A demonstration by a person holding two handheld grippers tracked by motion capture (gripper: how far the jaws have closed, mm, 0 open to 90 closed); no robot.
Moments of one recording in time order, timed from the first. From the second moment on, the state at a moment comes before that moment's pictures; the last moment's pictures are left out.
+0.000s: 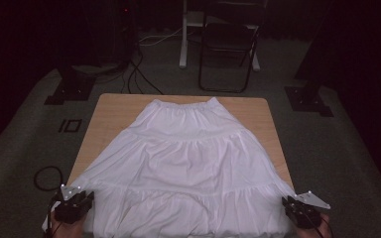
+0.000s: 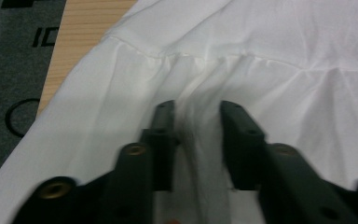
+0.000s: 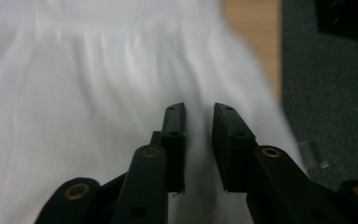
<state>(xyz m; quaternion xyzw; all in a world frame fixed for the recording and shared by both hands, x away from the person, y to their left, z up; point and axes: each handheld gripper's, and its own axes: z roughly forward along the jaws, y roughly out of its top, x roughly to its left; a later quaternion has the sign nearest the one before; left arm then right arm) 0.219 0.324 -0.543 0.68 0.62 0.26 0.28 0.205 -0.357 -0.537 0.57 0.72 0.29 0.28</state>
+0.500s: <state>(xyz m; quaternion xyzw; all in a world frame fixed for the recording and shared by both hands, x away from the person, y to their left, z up) 0.224 0.326 -0.543 0.68 0.63 0.27 0.28 0.235 -0.377 -0.539 0.61 0.69 0.24 0.30</state>
